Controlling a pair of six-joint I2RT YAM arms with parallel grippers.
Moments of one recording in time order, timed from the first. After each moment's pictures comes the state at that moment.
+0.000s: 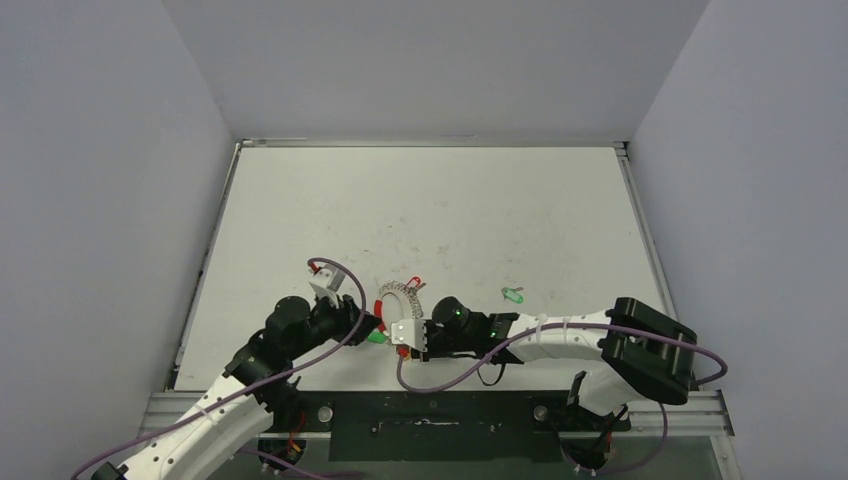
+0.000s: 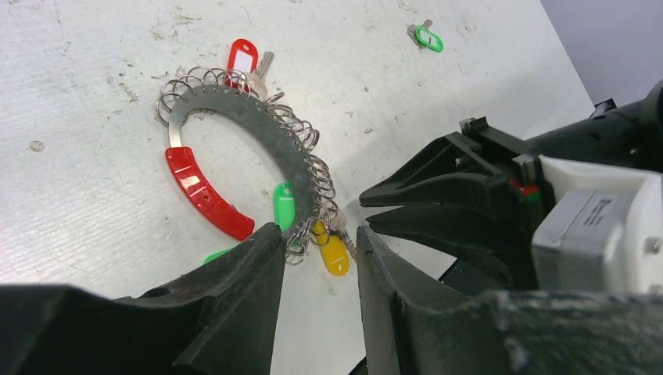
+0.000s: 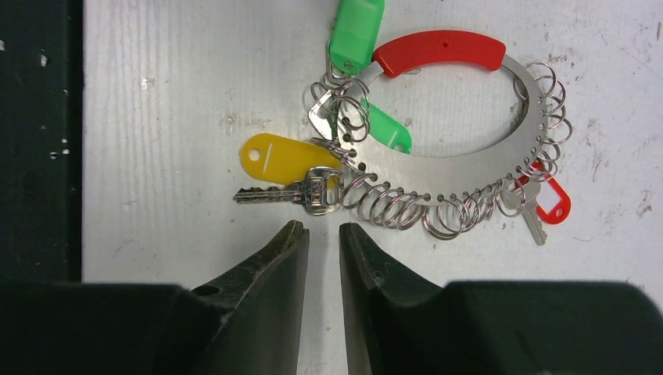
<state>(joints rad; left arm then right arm) -0.63 0.45 0.25 -0.17 0.19 -0.51 1.11 1.45 0.61 0.11 -0.21 -0.54</state>
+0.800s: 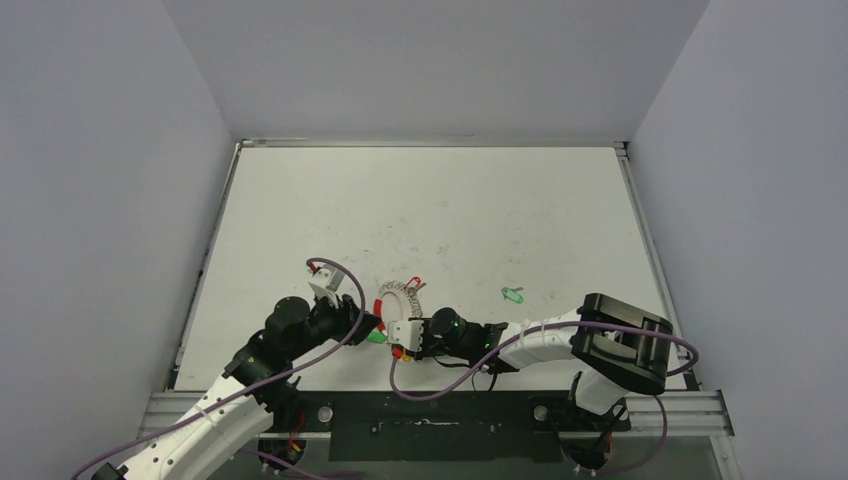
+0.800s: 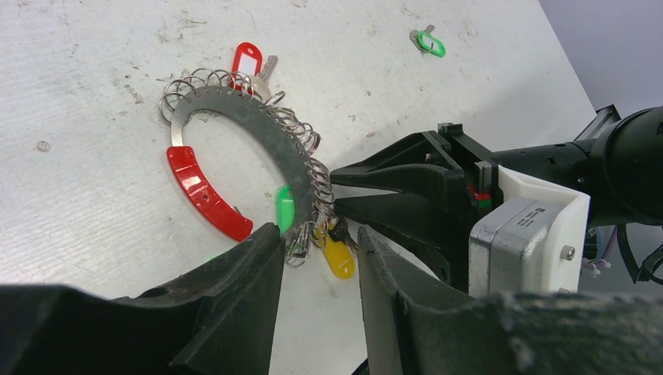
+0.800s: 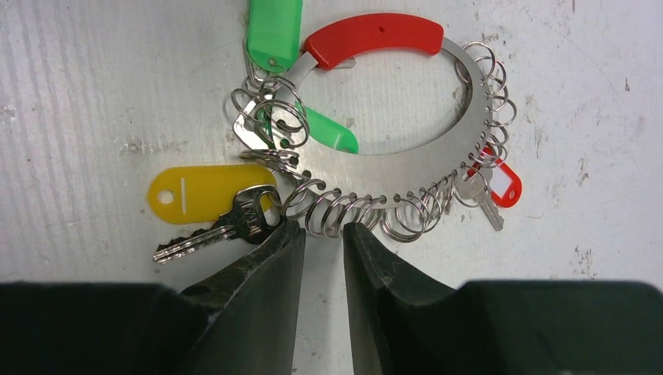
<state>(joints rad) -0.63 0.44 0.25 -0.17 0.18 -0.52 1.18 1.58 0.54 0.40 0.05 -0.54</state>
